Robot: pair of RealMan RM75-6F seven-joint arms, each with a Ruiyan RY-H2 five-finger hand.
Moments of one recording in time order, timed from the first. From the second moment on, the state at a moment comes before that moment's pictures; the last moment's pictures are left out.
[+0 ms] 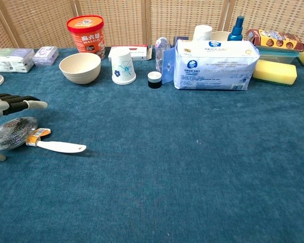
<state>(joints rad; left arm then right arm) -0.46 -1.39 0.01 -1.31 1.50 0.97 0.16 0.04 -1.10 0.11 -1.66 -1.44 1.54 -0.05</state>
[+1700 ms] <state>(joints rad) -0.70 -1.29 -0.17 -1.76 1.13 0.84 0.37 0.19 -1.14 0.08 -1.78 -1.51 1.33 -0.24</state>
